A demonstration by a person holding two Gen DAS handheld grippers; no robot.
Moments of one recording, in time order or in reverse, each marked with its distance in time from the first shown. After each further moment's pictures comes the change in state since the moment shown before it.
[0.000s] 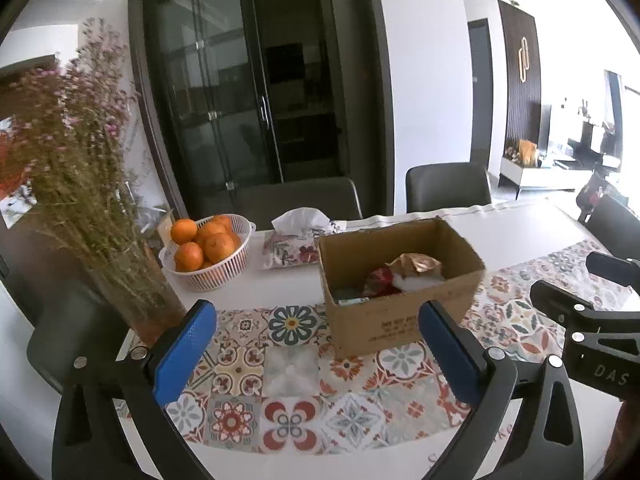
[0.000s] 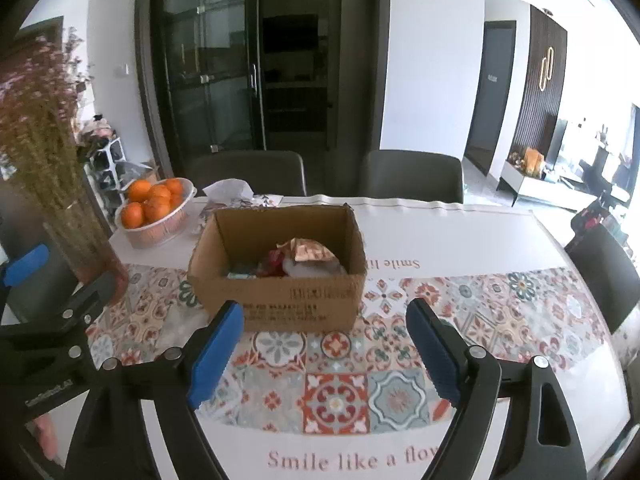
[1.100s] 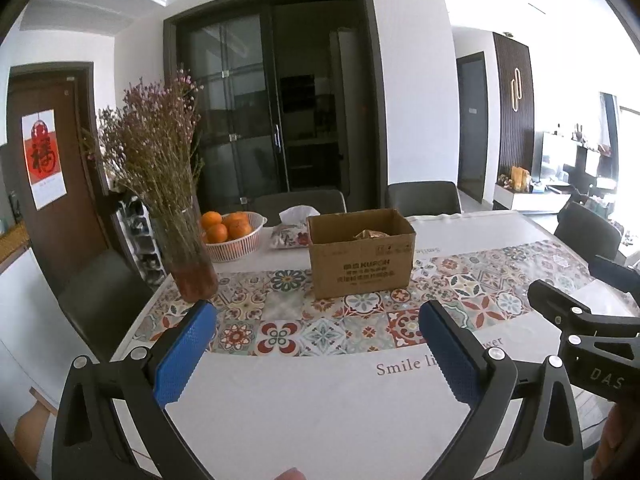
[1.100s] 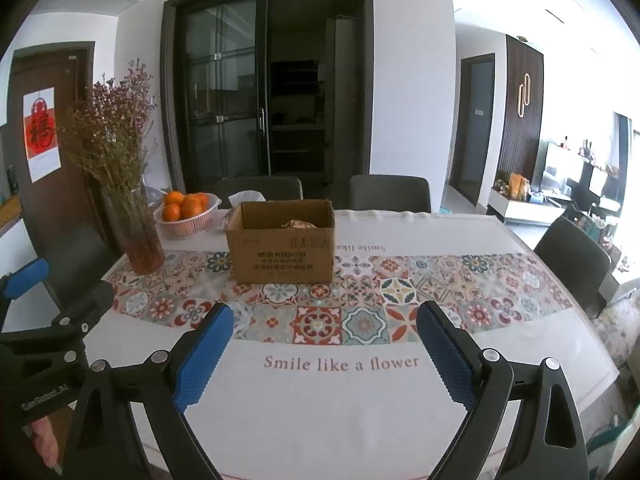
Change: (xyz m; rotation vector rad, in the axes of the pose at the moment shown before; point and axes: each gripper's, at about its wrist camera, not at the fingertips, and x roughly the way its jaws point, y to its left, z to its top) left arm -0.208 -0.042 -0.115 -0.046 -0.117 0.026; right arm -0.198 -0.035 -0.151 0.001 -0.180 0.007
